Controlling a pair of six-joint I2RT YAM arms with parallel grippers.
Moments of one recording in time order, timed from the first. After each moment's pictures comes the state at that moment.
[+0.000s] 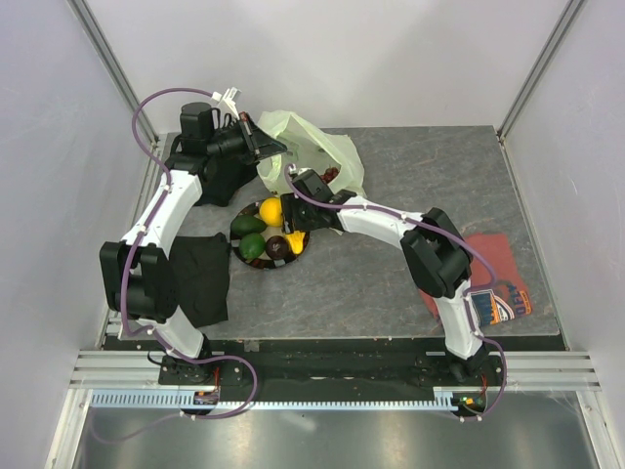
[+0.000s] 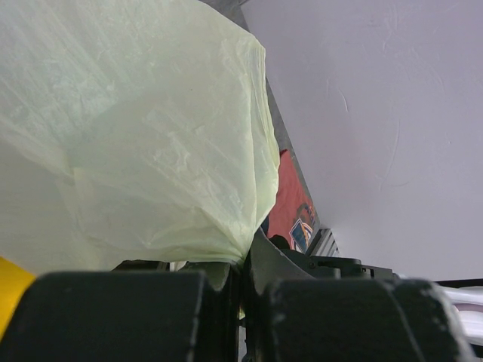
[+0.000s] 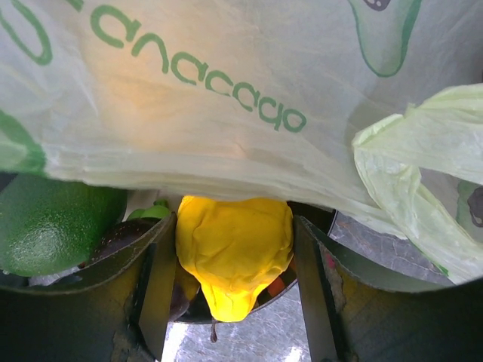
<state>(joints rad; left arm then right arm) -0.14 1.67 1.48 -0.13 0.79 -0.66 0.78 2.12 1.63 -0.33 0.02 0.50</state>
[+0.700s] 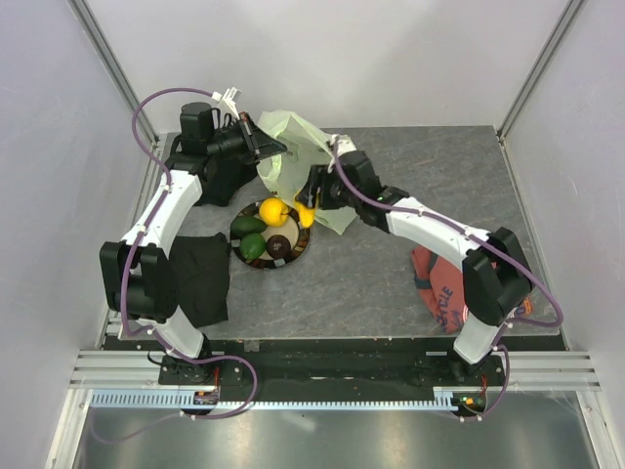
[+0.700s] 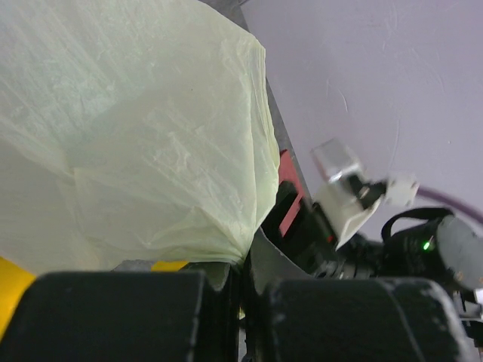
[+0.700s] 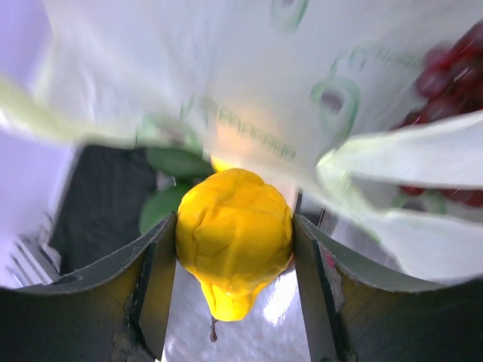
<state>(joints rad) -0.14 1.67 1.48 -0.13 0.79 -0.66 0.69 1.75 1.34 -0.09 -0.08 0.53</state>
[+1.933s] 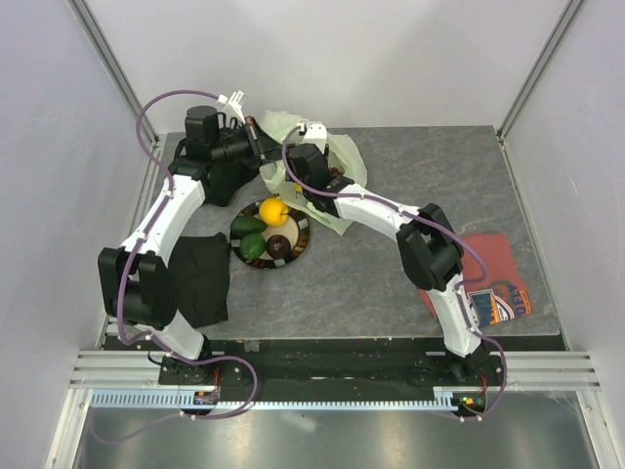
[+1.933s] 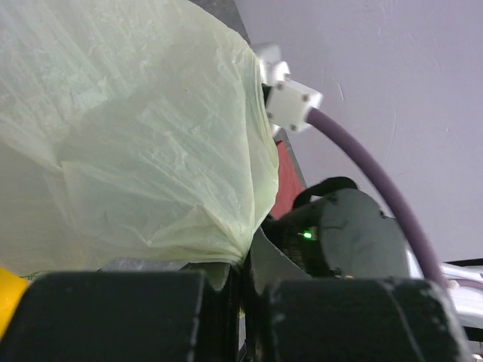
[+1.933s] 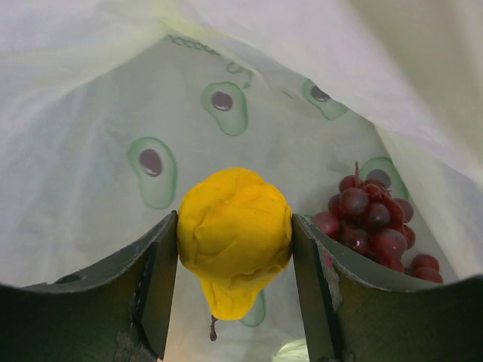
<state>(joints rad) -0.18 1.62 1.44 -0.13 0.77 -0.67 0.75 2.19 1.80 0.01 0.54 0.37</state>
